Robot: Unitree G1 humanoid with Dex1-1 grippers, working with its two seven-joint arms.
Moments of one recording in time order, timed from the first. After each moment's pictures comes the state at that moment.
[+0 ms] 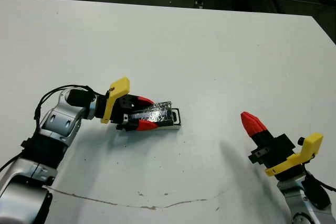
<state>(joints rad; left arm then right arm) -0.54 0.54 -0.26 0.29 -0.21 0.24 -1.30 0.26 -0.28 -0.13 -0.26 0.50 -0.02 0.58</state>
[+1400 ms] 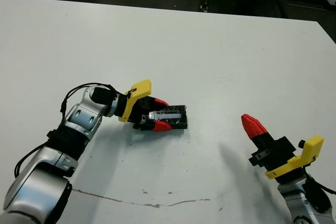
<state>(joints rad) -0.63 0.40 -0.36 0.47 -0.13 0.13 -1.27 0.28 -0.28 -0.13 -0.26 0.50 -0.03 0.58</state>
